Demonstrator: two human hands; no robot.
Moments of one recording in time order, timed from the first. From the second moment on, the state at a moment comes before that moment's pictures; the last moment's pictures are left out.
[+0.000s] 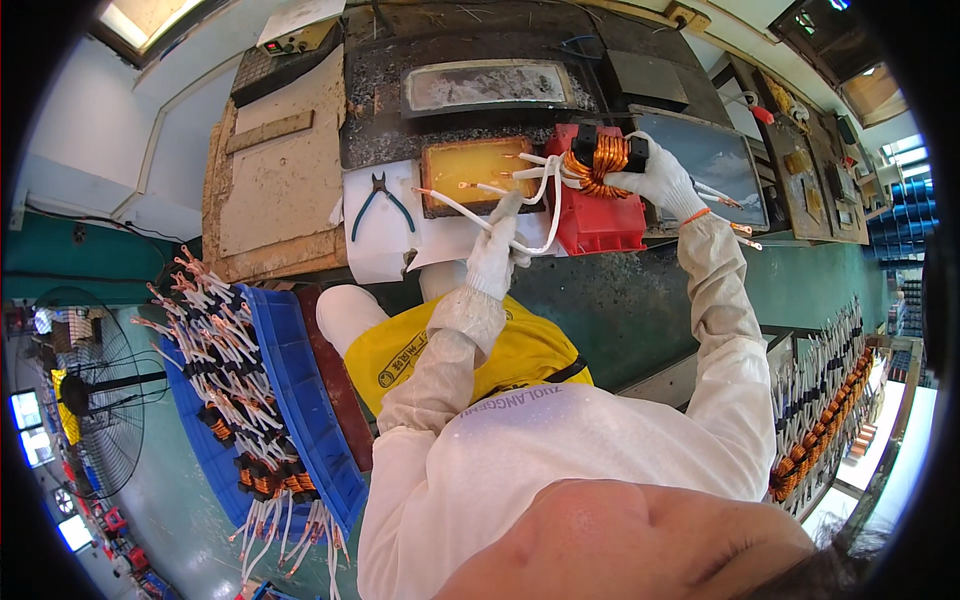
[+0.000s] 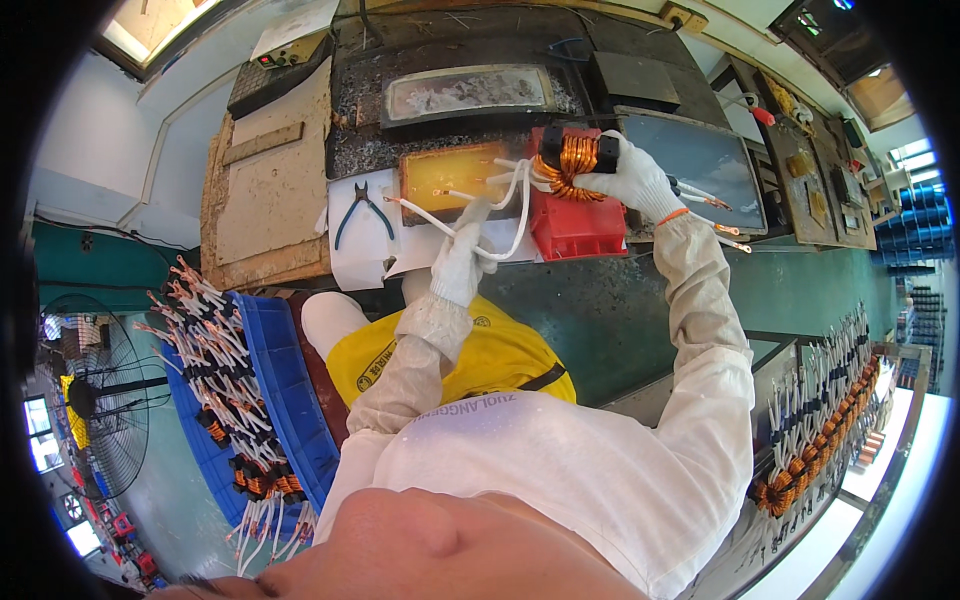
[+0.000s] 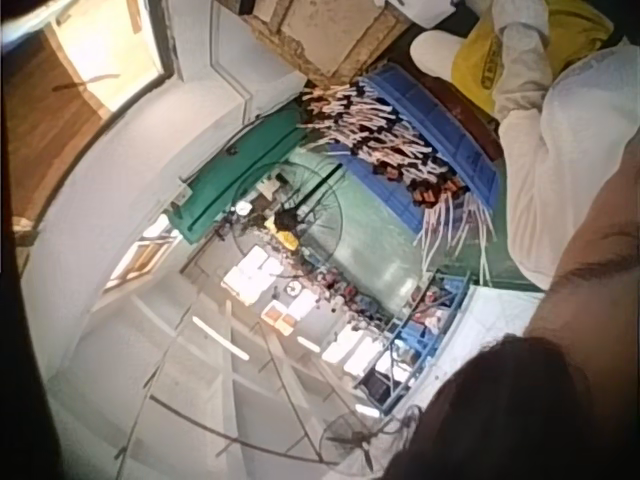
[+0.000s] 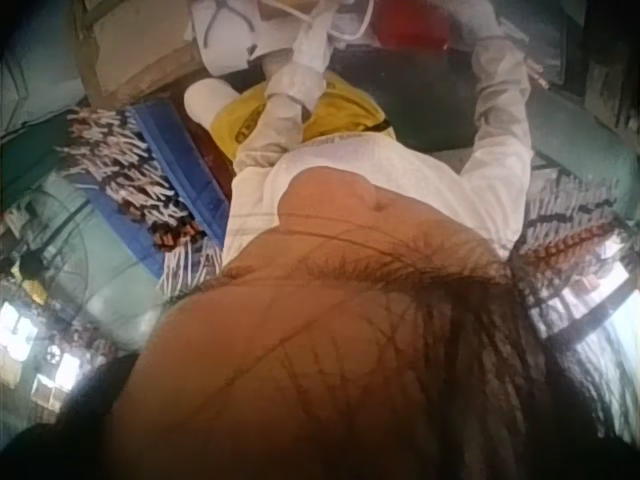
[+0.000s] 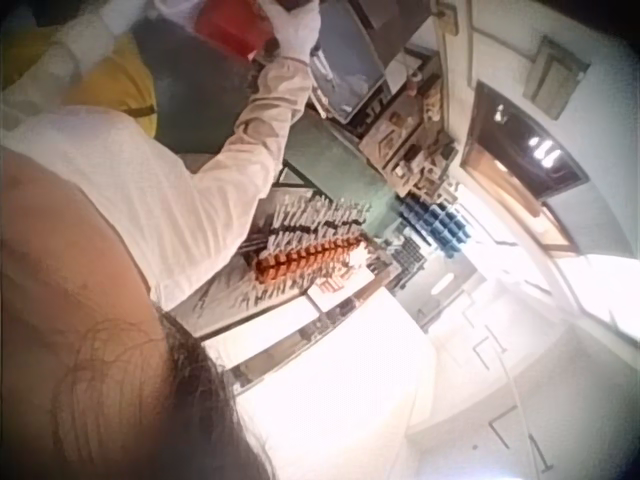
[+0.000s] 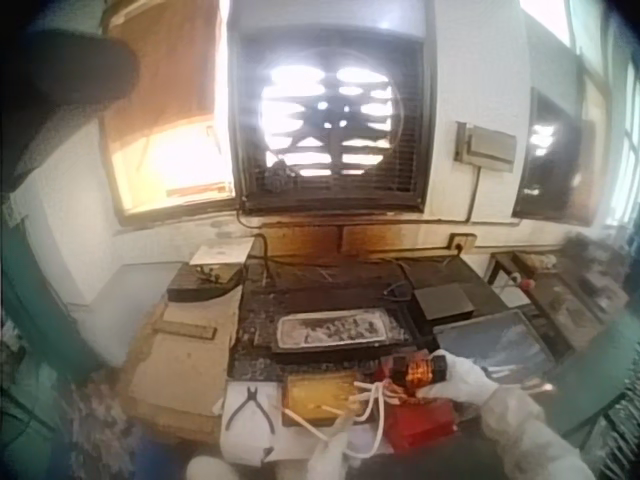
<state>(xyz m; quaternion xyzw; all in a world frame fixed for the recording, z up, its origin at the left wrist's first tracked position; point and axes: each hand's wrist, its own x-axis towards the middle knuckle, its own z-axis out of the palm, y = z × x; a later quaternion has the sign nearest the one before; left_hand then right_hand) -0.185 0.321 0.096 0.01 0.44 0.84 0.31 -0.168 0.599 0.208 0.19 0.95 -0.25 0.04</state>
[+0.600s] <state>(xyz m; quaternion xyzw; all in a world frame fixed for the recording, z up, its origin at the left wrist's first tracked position) -0.198 0.319 0.095 -0.03 0.35 0.87 0.34 -0.176 0.598 0.213 0.19 0.96 -0.20 0.06</state>
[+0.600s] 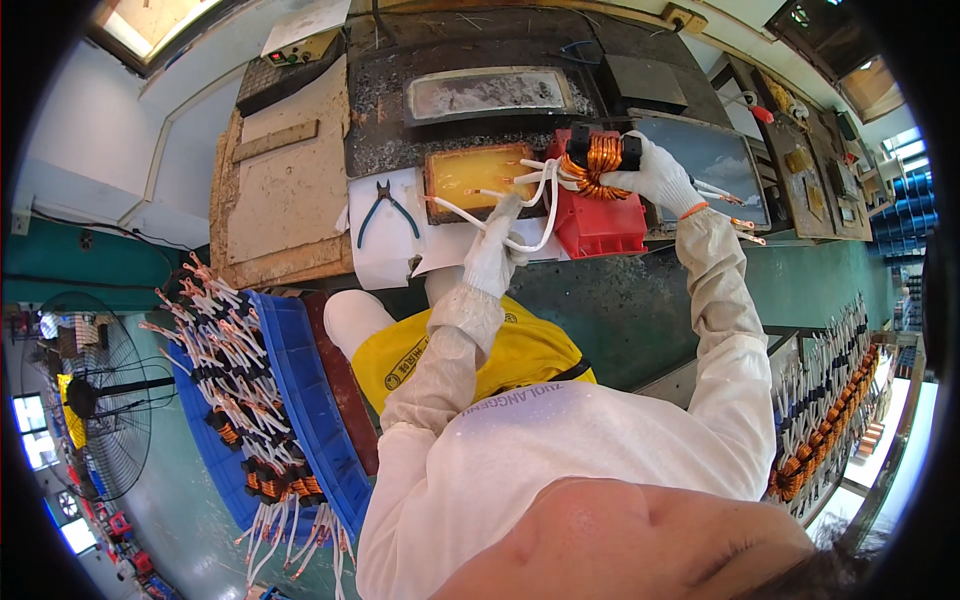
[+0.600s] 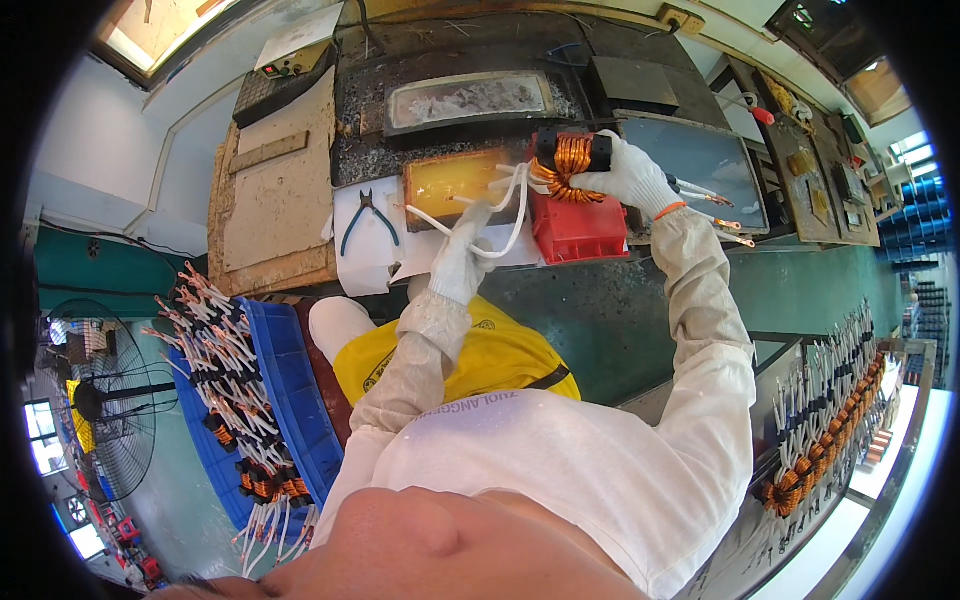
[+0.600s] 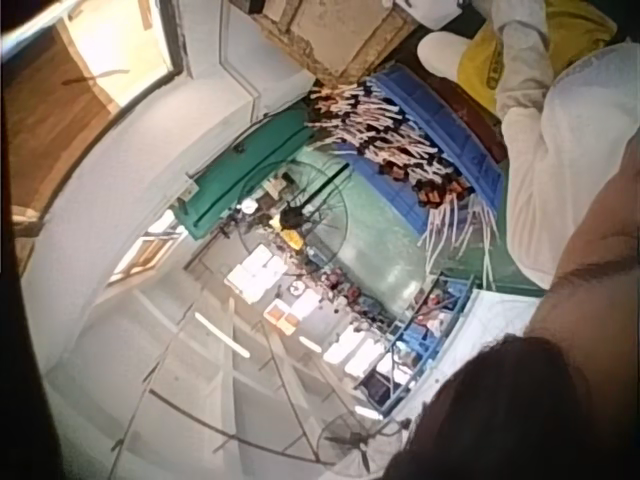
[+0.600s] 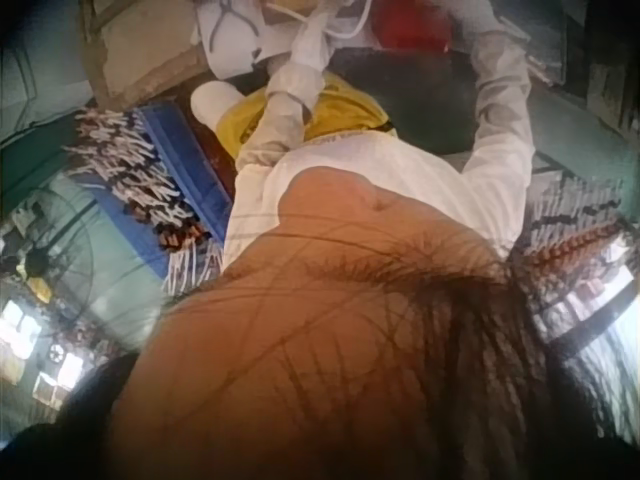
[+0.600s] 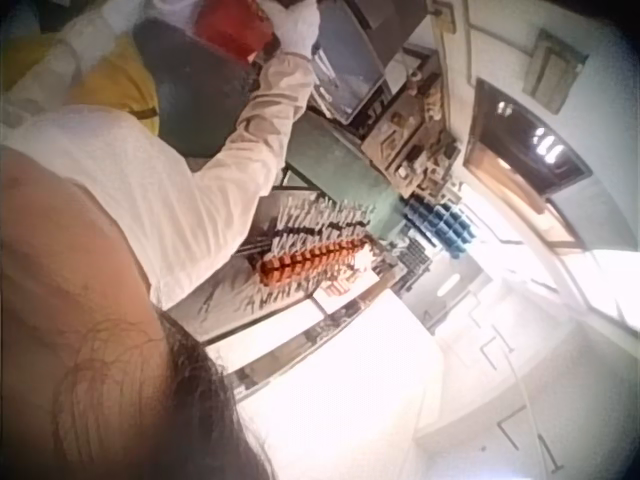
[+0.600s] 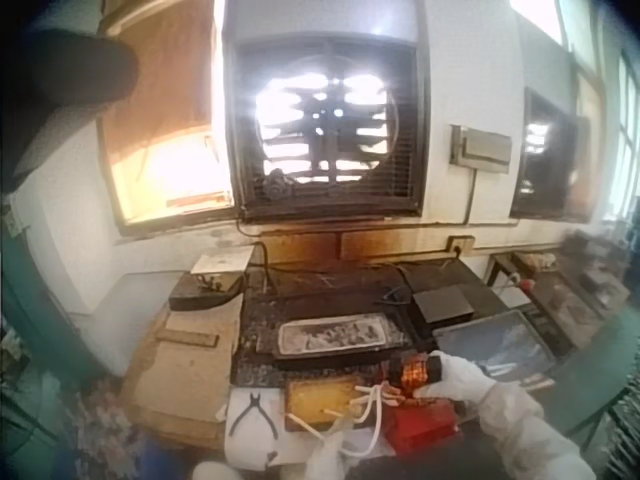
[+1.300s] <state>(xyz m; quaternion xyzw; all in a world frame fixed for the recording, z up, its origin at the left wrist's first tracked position) -0.228 0.329 0.114 0.02 0.32 0.85 0.42 -0.137 0.600 0.178 0.20 0.90 -0.37 -0.08</state>
